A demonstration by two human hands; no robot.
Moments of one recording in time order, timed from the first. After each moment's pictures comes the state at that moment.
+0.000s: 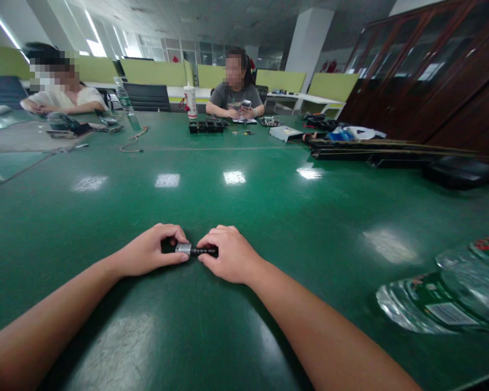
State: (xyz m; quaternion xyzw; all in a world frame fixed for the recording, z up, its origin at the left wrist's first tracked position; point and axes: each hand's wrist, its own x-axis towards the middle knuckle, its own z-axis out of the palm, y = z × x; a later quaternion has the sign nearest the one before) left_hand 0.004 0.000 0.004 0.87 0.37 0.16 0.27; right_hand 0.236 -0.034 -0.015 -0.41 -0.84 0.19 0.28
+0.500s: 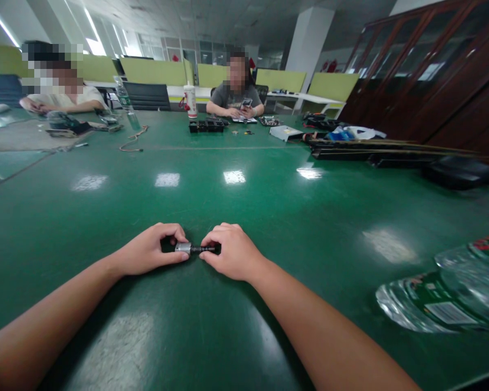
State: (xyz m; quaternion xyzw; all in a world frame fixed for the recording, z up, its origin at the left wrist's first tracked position) left_hand 0.005 0.000 0.004 0.87 0.38 0.16 0.29; right_hand 0.240 -0.033 -0.013 -0.44 -0.84 0.19 0.28
